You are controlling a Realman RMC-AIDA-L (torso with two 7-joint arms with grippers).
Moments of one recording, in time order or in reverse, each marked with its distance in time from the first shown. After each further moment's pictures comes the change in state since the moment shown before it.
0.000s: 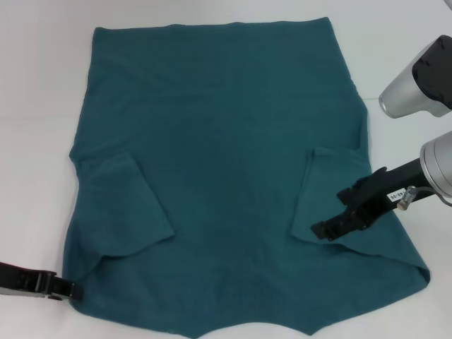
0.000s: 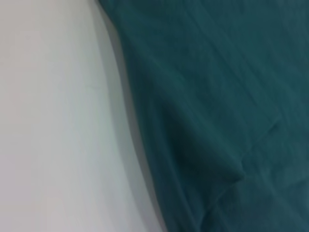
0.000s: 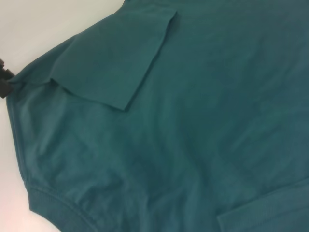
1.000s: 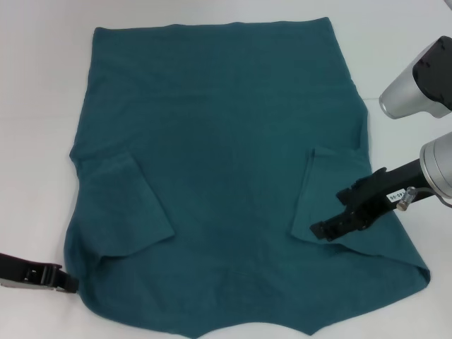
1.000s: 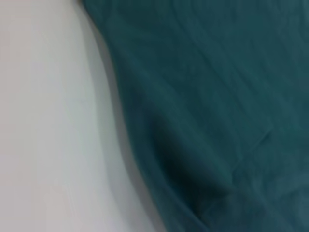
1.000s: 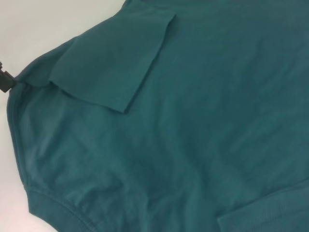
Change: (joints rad) left arm -0.021 -0.011 0.000 0.030 0.010 0.014 -0.014; right arm -0.005 0.003 0.001 0.000 0.004 0.007 -0.002
